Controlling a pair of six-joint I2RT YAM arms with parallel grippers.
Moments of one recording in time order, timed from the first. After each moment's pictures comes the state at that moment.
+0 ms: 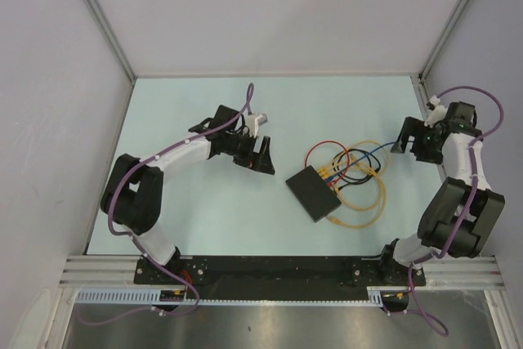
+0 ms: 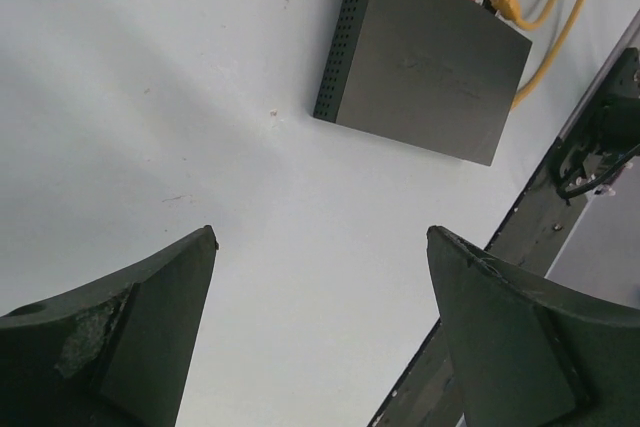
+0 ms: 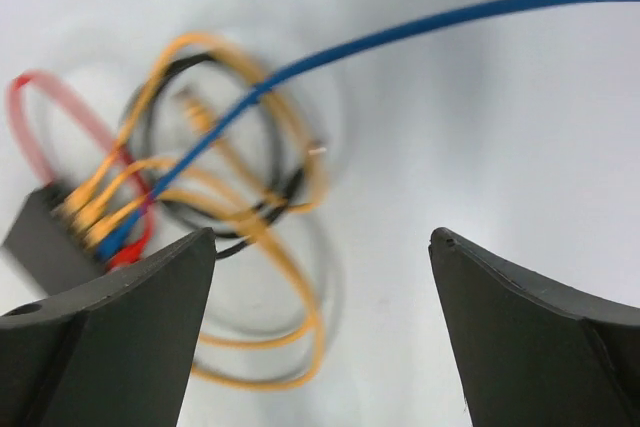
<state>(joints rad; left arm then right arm) -0.48 1.68 1.13 -0.39 0.63 -0.16 -0.37 1.48 1.14 -0.71 -0.42 -0.09</state>
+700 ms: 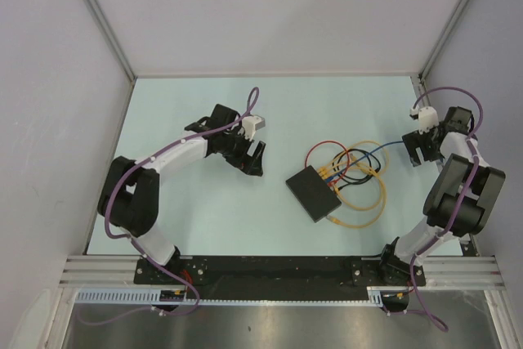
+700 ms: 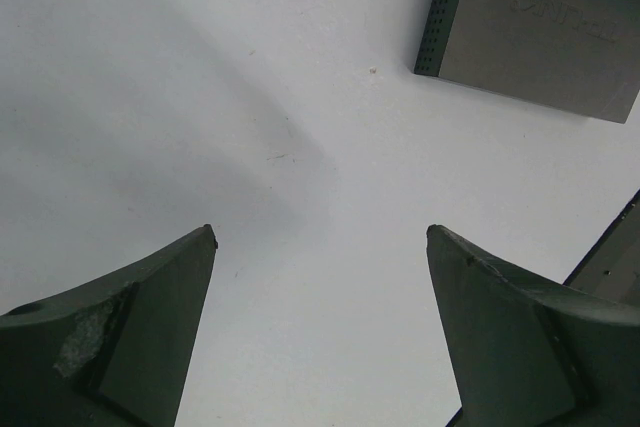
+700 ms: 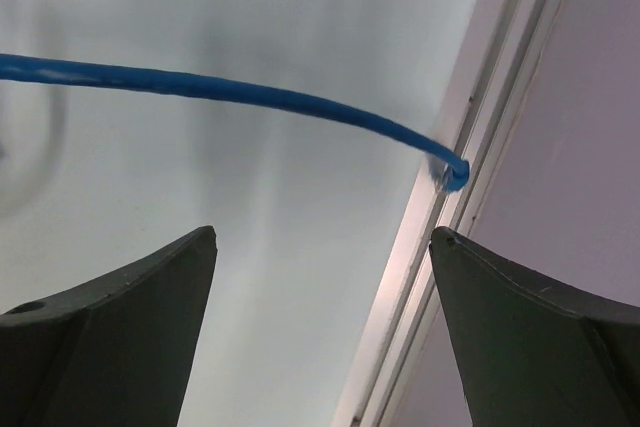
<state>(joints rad) -0.46 1.66 1.14 -0.51 0.47 0.10 -0.45 1.66 1.11 -0.44 -0.19 -0.74</state>
